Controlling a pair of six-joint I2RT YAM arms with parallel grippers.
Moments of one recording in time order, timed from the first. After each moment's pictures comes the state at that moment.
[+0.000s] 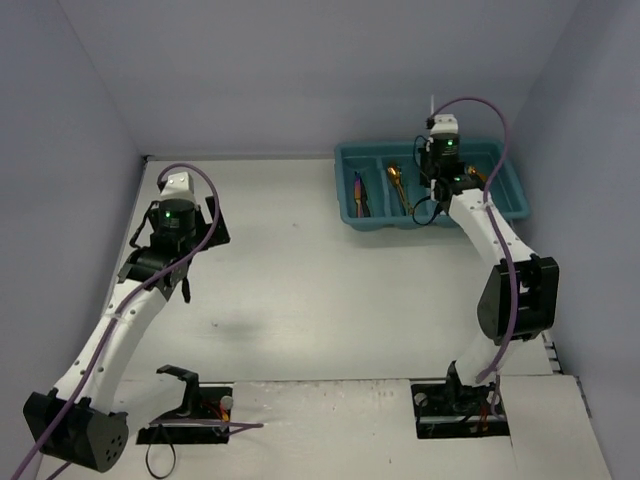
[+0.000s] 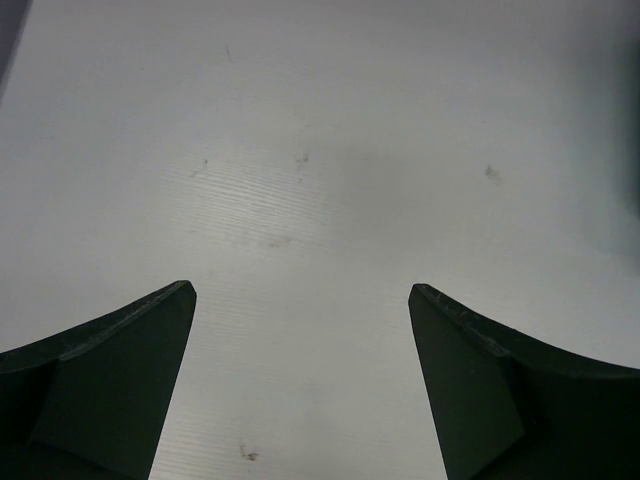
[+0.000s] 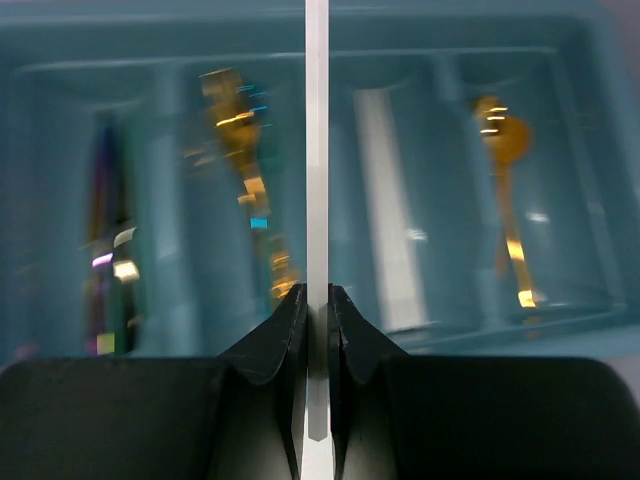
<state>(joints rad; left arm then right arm) -0.26 1.02 1.01 -0.54 -0.29 -0.33 0.15 1.70 1.43 -0.25 0.27 0.01</state>
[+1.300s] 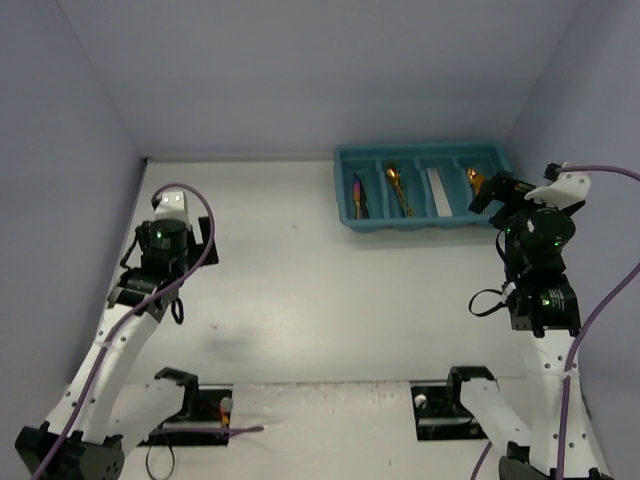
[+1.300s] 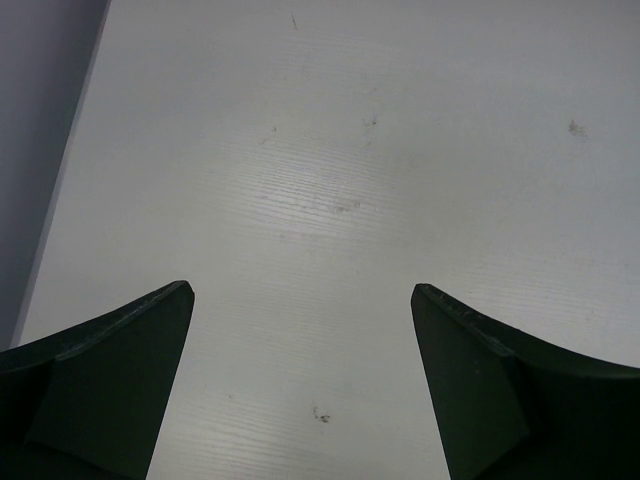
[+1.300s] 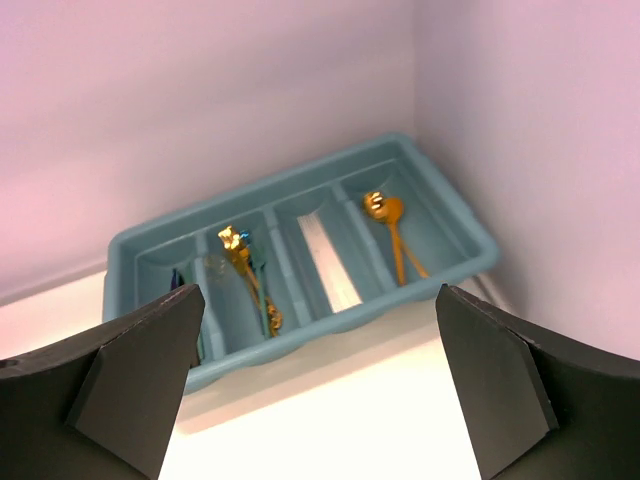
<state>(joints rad) -0.24 0.90 0.93 -0.61 -0.36 -0.23 0.01 0.83 1.11 -0.33 0.26 0.20</state>
